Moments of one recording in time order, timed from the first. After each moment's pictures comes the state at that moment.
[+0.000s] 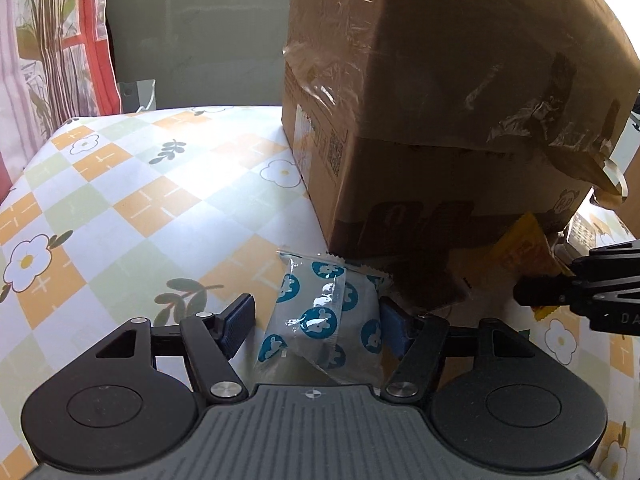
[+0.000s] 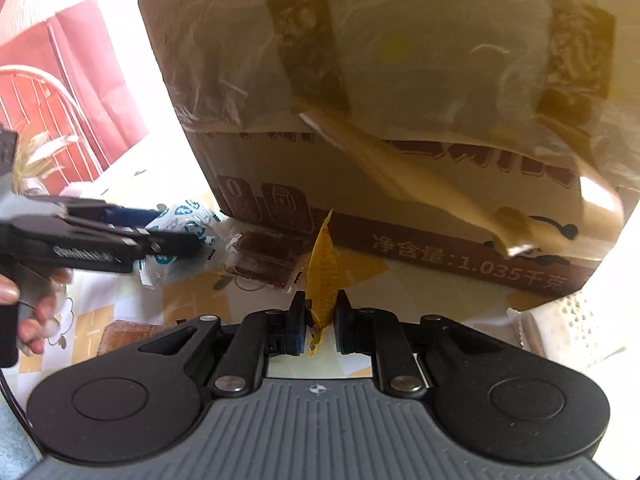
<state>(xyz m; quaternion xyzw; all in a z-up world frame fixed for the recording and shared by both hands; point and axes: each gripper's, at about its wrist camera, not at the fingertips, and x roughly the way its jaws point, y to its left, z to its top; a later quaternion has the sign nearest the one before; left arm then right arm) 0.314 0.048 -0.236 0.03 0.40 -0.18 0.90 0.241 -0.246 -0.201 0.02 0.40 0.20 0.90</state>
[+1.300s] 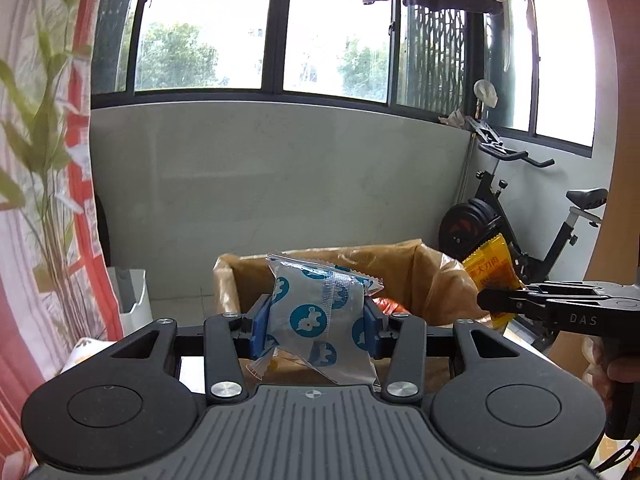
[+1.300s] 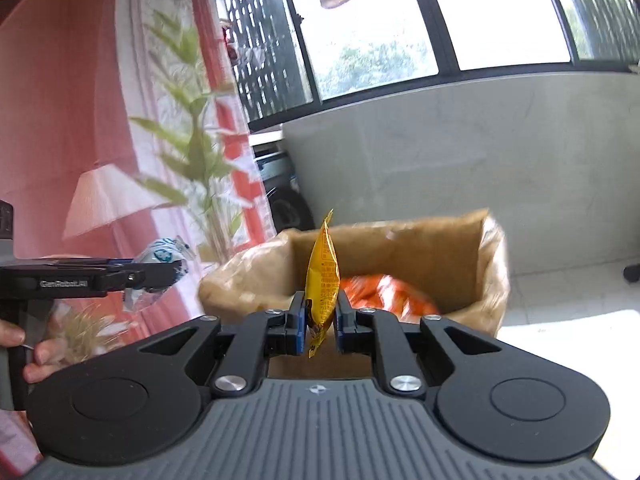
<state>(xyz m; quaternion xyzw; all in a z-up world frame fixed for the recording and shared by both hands) 0.272 -0.030 -0.015 0.03 0.18 -0.20 0.96 0.218 -0.328 -0.033 0.08 0.15 0.22 0.96</state>
